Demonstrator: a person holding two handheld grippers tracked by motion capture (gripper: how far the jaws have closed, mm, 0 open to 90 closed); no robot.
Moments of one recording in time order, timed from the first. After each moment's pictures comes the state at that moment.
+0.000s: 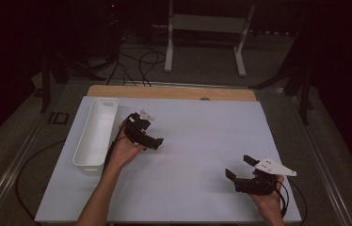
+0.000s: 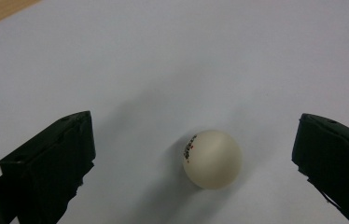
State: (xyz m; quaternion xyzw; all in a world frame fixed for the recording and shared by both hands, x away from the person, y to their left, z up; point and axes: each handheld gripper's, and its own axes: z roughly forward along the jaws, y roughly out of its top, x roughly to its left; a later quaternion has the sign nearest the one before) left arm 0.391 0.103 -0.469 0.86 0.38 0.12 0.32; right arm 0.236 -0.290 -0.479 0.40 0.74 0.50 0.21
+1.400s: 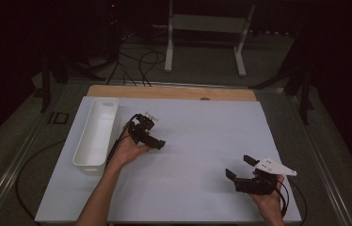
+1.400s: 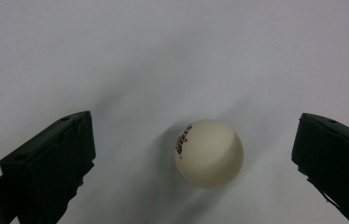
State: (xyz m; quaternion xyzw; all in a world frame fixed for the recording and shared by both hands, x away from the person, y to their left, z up) left arm 0.402 0.092 -0.482 0.87 0.40 0.08 0.28; right arm 0.237 -0.290 -0.479 0.41 0.74 0.50 0.21
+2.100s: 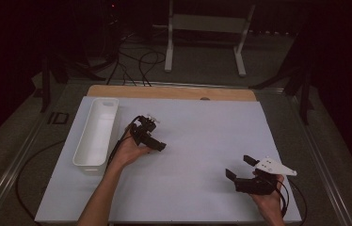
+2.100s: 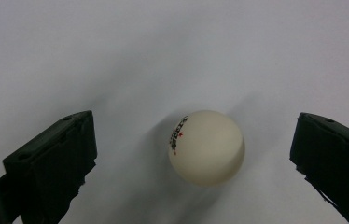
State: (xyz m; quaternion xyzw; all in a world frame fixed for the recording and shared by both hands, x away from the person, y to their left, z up) left arm 0.404 0.088 -0.491 0.88 0.40 0.06 0.26; right arm 0.237 -0.290 -0.479 0.41 0.74 0.50 0.21
